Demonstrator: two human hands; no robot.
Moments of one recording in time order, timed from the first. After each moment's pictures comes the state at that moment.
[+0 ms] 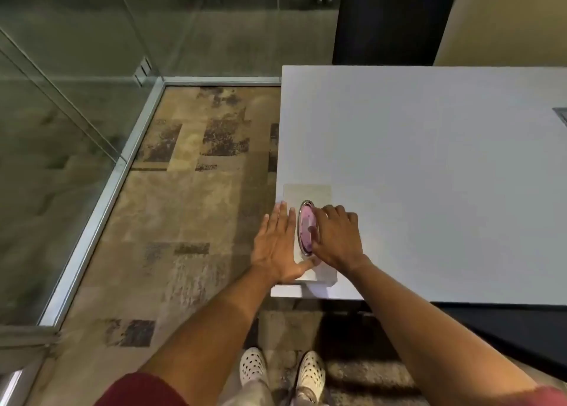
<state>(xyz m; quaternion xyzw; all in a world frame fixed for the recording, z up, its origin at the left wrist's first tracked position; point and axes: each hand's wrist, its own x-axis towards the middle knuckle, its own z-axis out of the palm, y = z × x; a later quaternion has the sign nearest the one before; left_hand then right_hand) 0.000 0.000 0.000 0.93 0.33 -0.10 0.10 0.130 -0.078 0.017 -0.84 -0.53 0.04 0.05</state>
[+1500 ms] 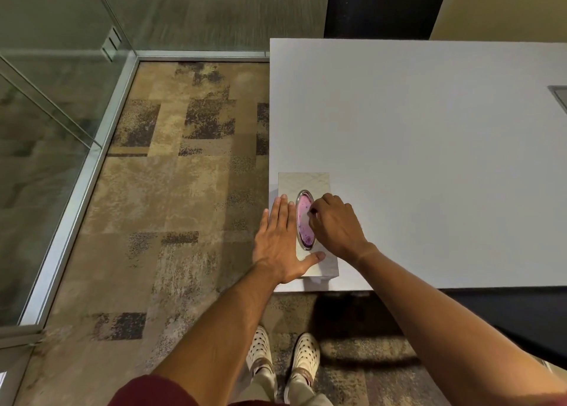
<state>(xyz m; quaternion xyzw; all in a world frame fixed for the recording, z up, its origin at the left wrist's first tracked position) 0.009 0.002 -0.027 0.94 0.31 -0.09 0.10 0.142 -0.066 0.014 -0.83 -0.54 0.08 0.12</state>
